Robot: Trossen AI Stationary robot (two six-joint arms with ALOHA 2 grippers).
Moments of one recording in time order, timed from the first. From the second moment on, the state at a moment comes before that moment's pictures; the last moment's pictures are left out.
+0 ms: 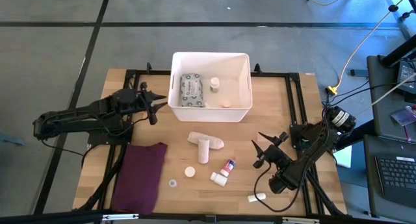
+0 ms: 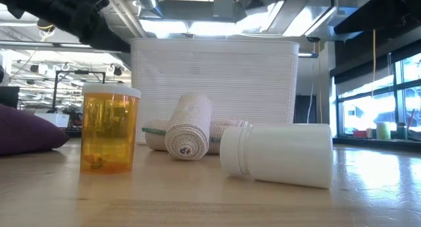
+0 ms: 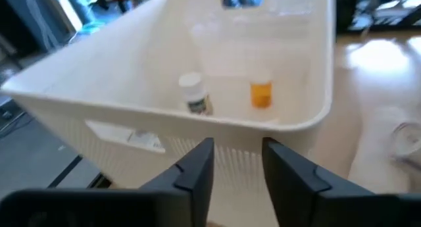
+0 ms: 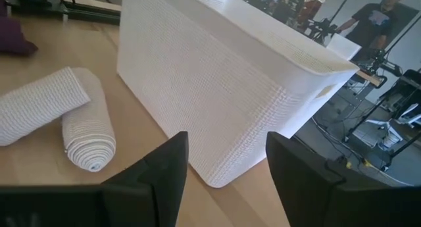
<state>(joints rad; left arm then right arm) 0.30 0.52 0.44 -0.24 -0.14 0.12 0.87 1.71 1.06 -1.53 1.30 1.82</state>
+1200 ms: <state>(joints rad) -0.05 1.09 0.97 -0.40 0.17 0.48 0.87 1.71 1.06 -1.52 1.29 1.82</state>
